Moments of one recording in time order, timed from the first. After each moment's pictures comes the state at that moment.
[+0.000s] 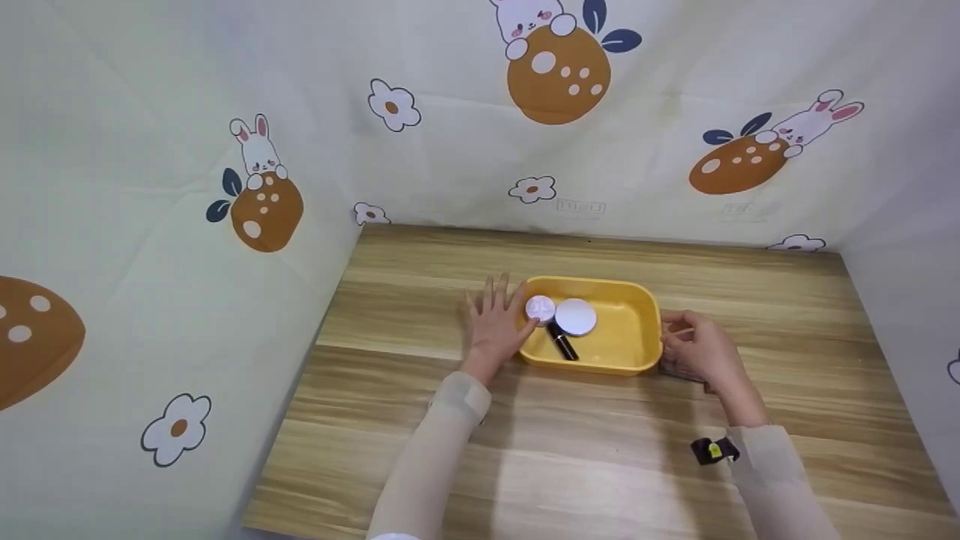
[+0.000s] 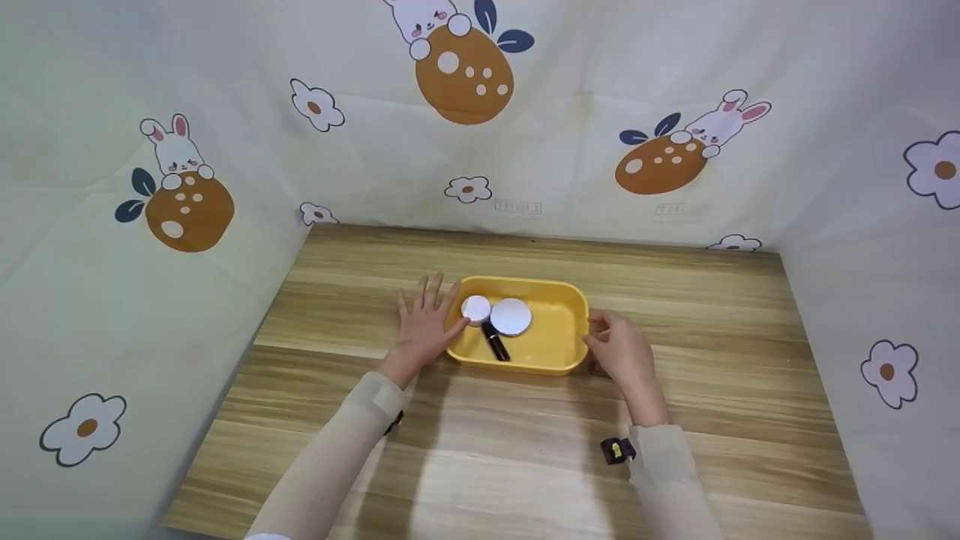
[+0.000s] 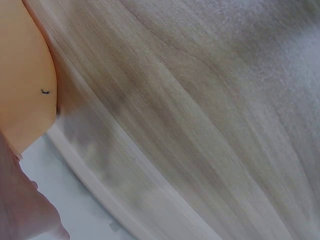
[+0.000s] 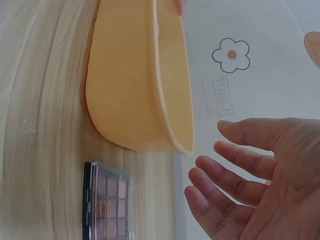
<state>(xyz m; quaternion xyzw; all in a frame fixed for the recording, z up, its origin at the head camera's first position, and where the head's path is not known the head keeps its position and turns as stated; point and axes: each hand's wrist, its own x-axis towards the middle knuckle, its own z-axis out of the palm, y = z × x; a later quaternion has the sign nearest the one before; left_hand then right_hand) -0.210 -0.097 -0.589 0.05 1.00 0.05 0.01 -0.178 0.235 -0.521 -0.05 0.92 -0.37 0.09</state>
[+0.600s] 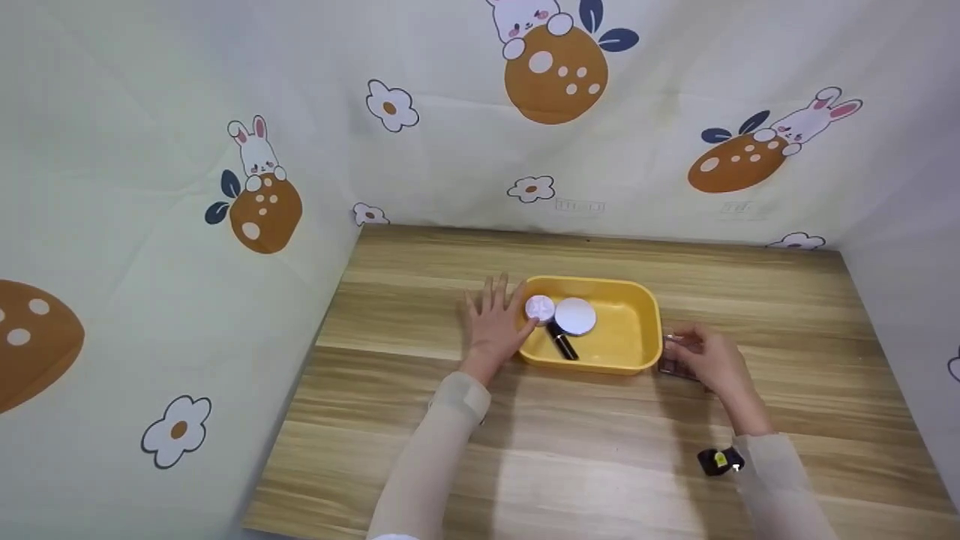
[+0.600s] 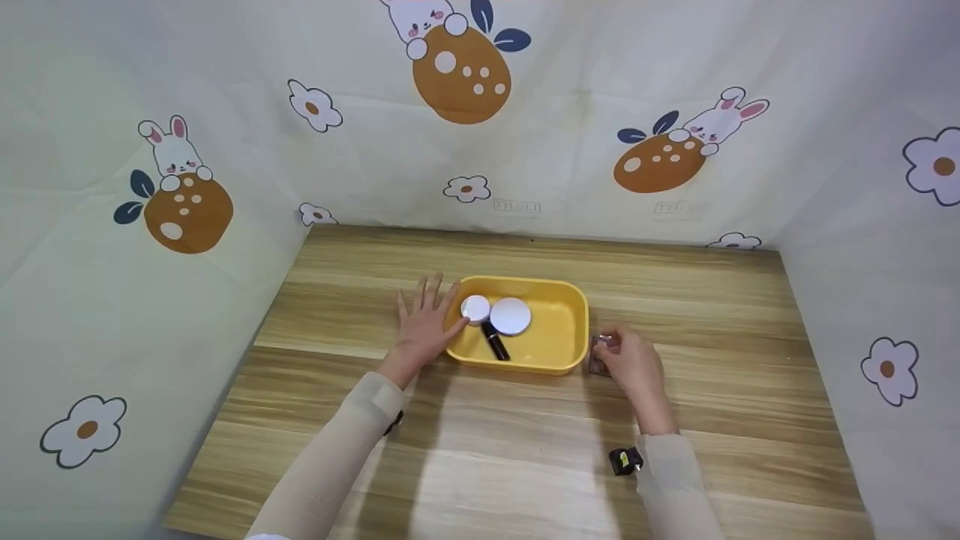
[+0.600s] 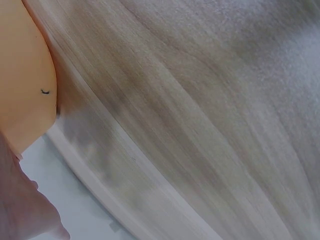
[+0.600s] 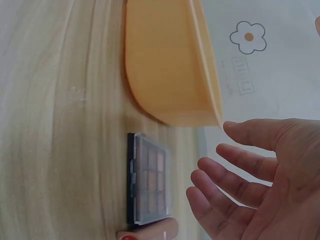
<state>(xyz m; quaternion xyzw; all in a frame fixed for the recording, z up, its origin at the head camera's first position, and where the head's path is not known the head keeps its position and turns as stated) -0.211 -0.097 -0.593 0.05 1.00 0.08 0.00 -0.171 0.254 -0.551 -0.03 0.93 -0.36 0.08</state>
